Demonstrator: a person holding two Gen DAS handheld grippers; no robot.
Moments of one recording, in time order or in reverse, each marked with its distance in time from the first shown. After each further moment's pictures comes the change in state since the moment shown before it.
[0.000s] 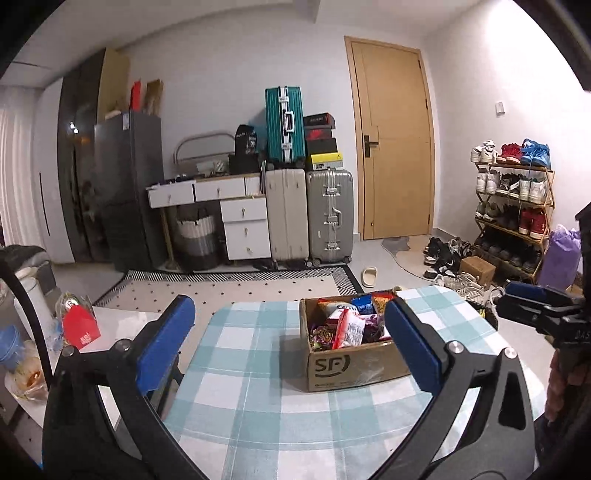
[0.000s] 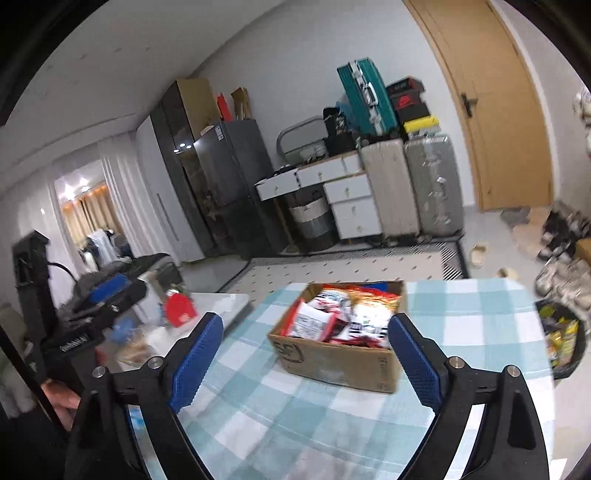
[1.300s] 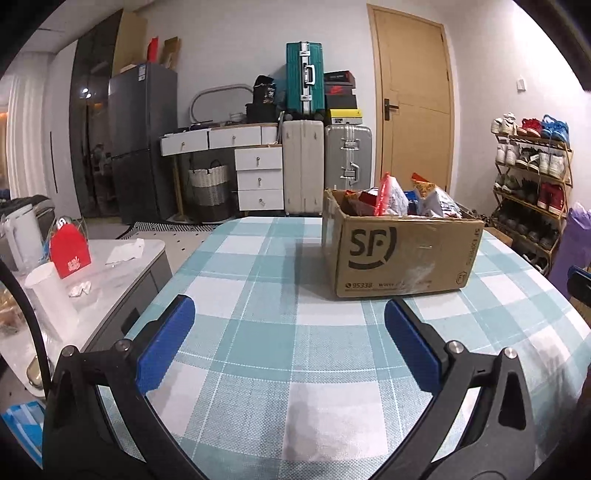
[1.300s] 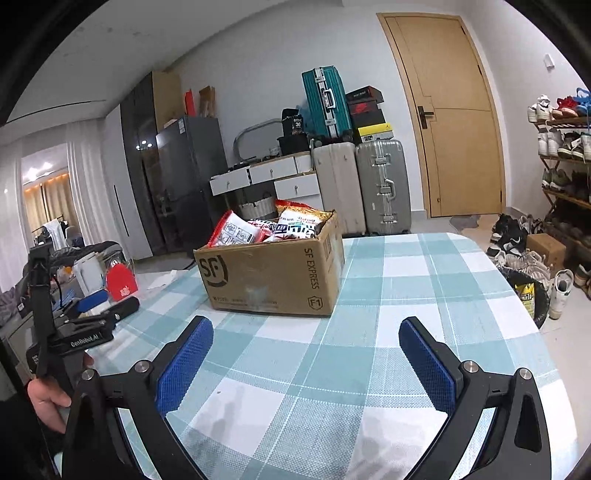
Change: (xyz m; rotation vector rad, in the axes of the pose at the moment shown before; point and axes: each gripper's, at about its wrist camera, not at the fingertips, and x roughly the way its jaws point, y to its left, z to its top) left arm 0.109 0.016 -0.181 -0.075 0.143 0.040; right arm 0.020 -0.041 -0.158 -0.013 -0.046 -0.194
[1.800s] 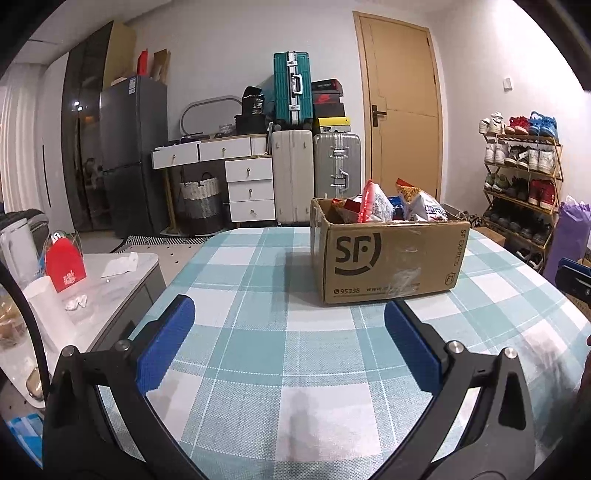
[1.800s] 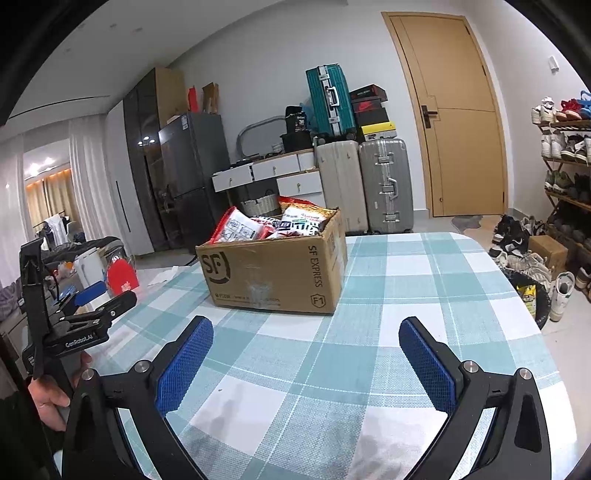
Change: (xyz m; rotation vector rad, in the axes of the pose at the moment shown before) left arm -0.013 -0.011 -0.002 0.034 -0.051 -0.023; right arm -0.005 0.004 0.004 -0.015 -0.004 0.002
